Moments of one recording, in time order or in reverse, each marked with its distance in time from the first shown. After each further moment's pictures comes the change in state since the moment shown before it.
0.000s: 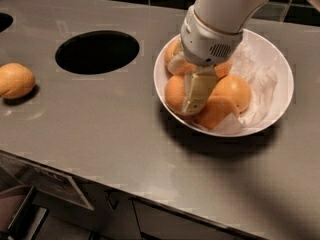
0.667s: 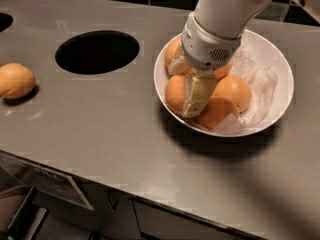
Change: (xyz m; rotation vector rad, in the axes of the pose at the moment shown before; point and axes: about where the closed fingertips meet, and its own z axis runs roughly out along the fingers) arm 0.006 -0.001 0.011 -0.020 -0.013 0.009
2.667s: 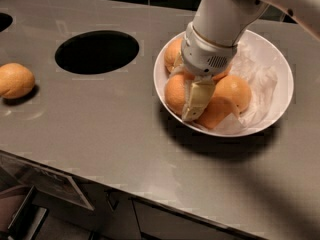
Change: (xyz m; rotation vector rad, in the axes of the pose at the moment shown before) arm 0.008 0.001 0.018 -0.039 -0.003 0.009
